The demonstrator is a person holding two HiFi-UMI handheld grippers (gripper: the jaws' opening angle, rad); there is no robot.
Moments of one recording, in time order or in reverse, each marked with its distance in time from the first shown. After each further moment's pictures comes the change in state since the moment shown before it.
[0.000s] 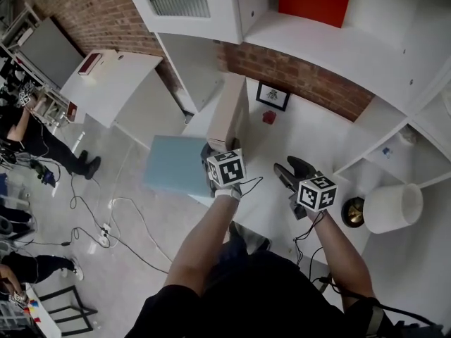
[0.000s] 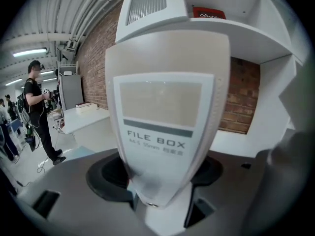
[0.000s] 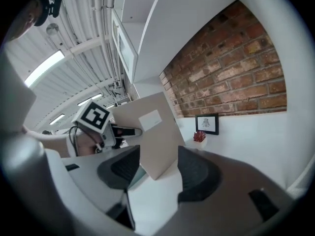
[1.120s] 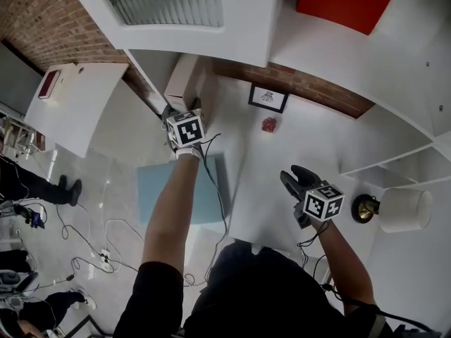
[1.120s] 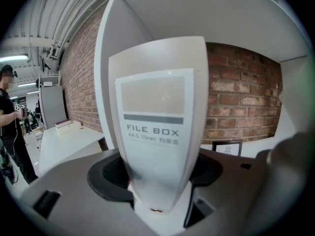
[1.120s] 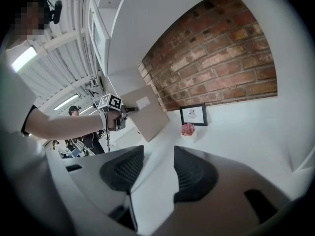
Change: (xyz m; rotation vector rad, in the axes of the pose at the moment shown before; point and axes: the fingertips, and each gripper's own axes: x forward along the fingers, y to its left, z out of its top) left arm 0.208 0.108 0.149 0.137 -0.116 -0.099; right arm 0.067 -0.035 -0.004 0.139 0.044 -0.205
